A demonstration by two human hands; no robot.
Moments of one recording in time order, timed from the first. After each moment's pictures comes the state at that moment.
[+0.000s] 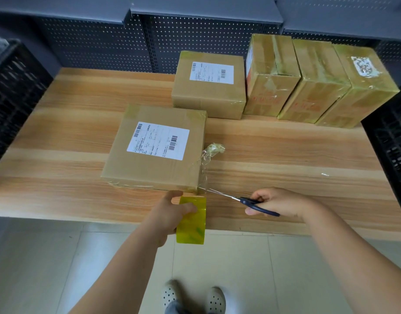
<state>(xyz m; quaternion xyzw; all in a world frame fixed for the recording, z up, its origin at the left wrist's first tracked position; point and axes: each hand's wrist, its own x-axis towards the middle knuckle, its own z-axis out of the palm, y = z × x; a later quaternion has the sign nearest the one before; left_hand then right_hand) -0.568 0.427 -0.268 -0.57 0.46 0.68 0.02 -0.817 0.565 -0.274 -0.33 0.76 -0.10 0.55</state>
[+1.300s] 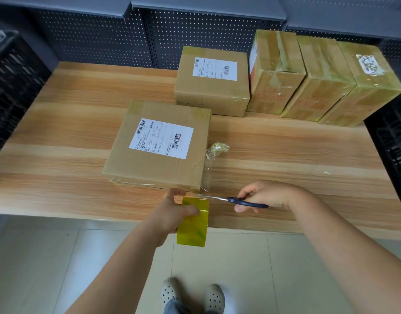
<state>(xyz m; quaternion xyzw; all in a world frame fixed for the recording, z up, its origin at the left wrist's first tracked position) -0.558 0.422 -0.280 -0.53 0.49 0.69 0.04 -0.794 0.526 -0.260 -0.37 0.73 -0.04 0.57</state>
